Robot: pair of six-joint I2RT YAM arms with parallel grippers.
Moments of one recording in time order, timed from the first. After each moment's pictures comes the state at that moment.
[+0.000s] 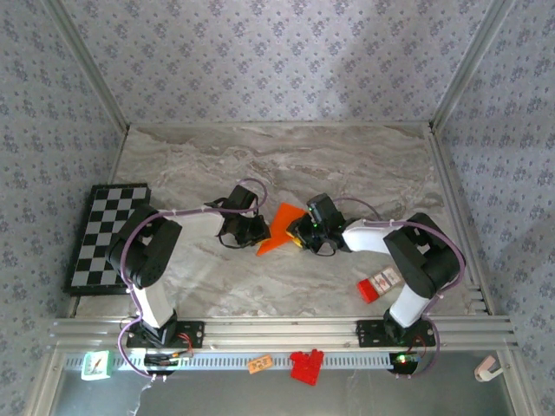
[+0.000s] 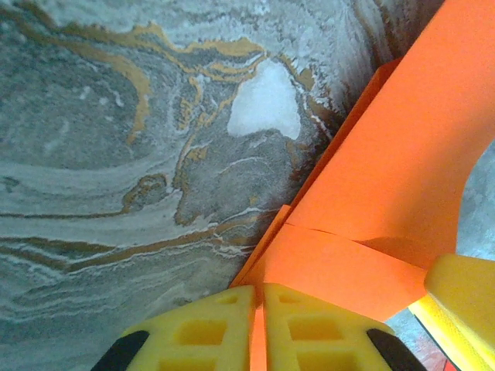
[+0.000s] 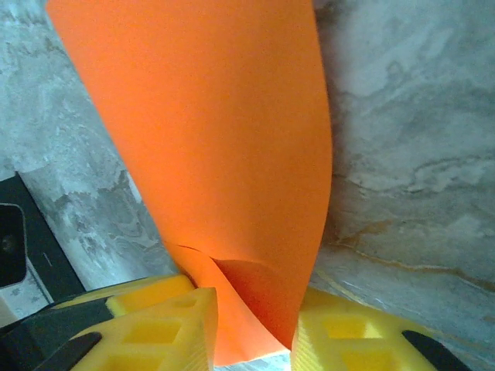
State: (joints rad) left arm -0.61 1.77 0.92 -0.23 0.38 -0.91; right arm 0.62 1.67 0.72 0.11 -0.31 1.32
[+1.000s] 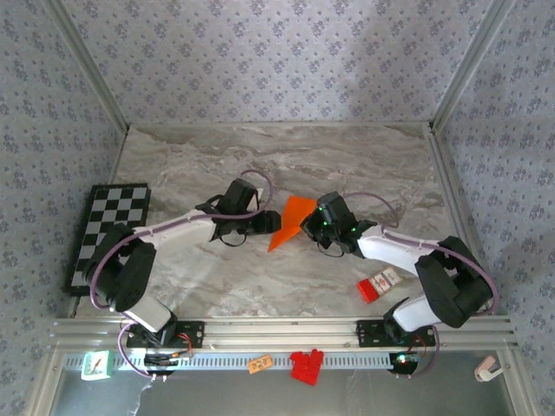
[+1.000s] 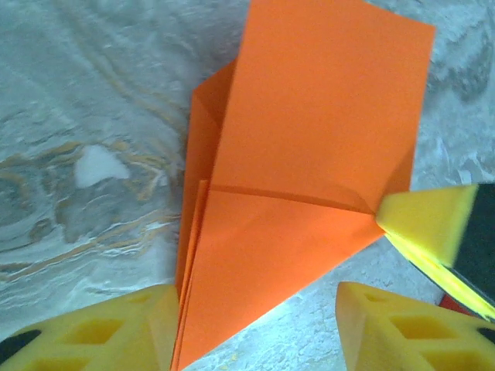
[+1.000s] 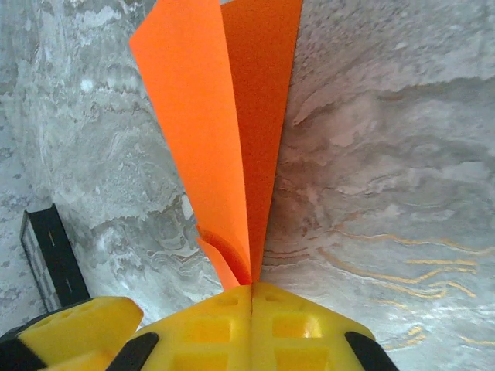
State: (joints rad) left arm -0.69 1.57 0.91 -0.20 0.29 -0.64; right arm 0.62 1.43 0.68 -0.03 -0.13 1.29
